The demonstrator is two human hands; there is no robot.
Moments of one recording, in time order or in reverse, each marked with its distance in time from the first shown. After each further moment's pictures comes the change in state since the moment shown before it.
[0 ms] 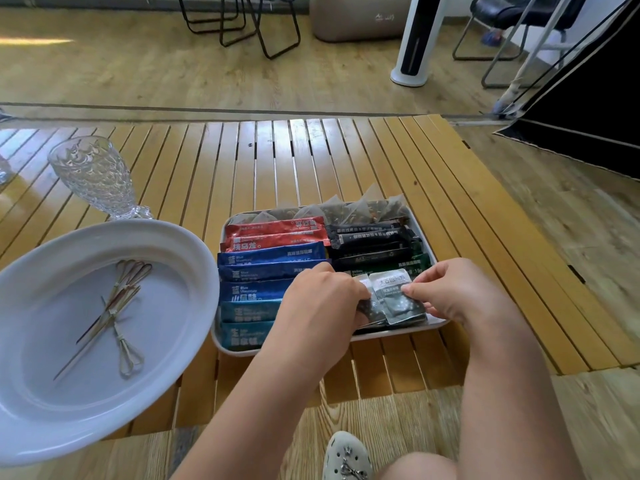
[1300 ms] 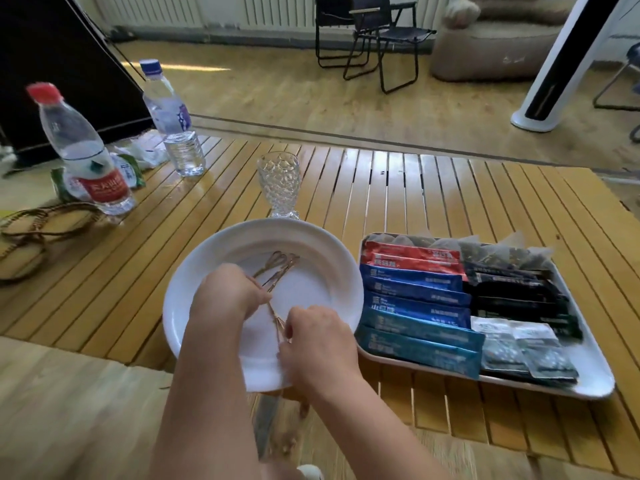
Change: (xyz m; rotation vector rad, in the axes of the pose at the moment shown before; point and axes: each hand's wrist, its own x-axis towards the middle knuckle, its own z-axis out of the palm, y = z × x) left_hand -0.111 -0.198 -0.071 -0.356 0.116 -1.210; right_hand -0.127 -0.110 0.225 -0.446 -0.180 -0.929
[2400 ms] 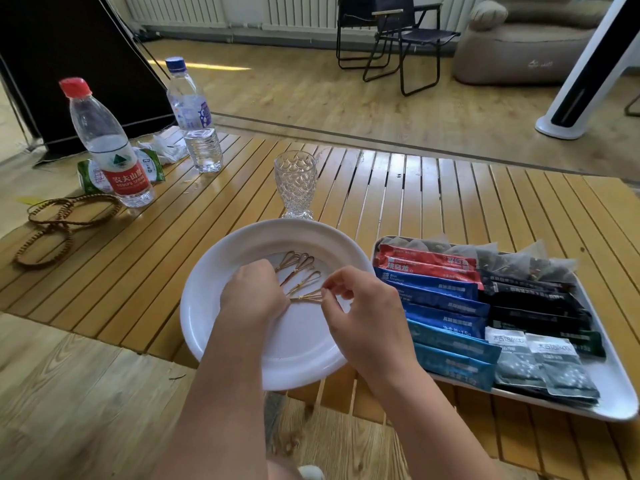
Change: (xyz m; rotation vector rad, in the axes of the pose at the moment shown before) left_hand 0.006 -0.001 0.021 0.244 0.113 0.165; right_hand 0.002 0.027 -0.040 0.299 0.324 -0.072
